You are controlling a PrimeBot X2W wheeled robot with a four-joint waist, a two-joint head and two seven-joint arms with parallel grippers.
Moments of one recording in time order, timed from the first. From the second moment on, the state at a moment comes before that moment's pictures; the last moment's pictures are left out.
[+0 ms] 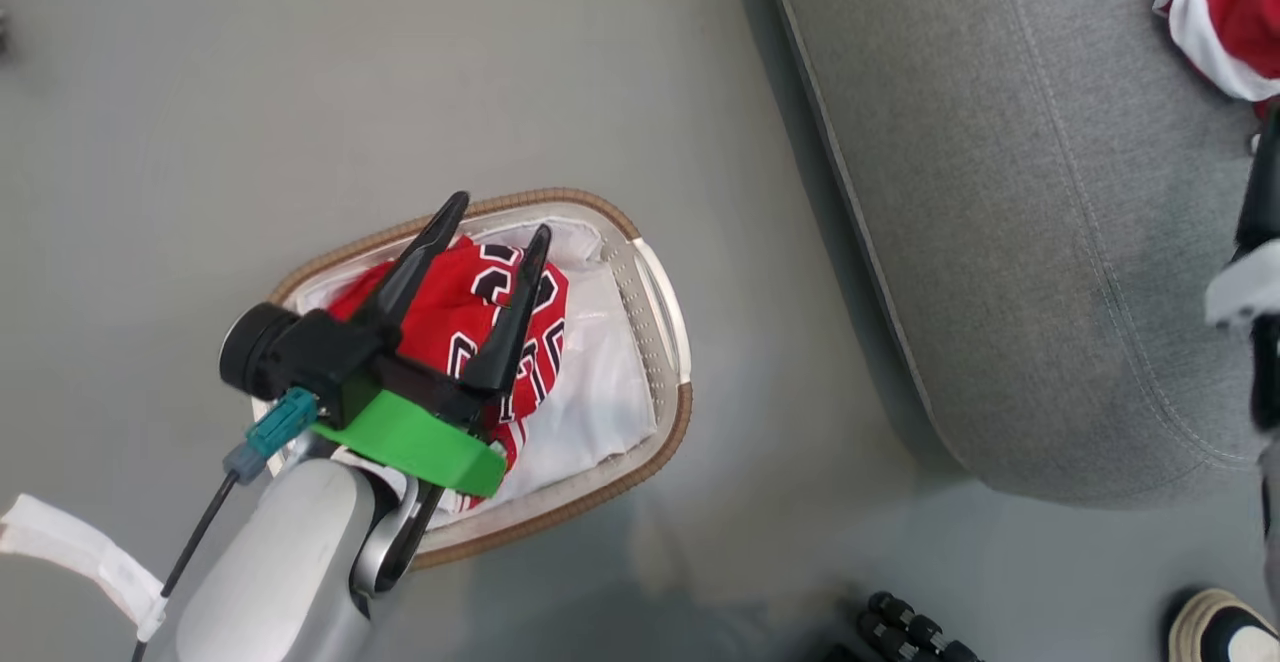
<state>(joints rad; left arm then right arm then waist) -0.43 0.29 -0.54 0.15 -0.47 -0.13 -0.26 -0.60 -0.27 -0.28 0.59 0.18 0.13 -0.26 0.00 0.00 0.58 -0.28</state>
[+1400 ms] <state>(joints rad) -0.18 0.09 0.02 0.33 -0.22 -0.13 -0.26 -0.39 -0.09 0.08 0.48 0.19 0.13 -0.26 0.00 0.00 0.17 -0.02</state>
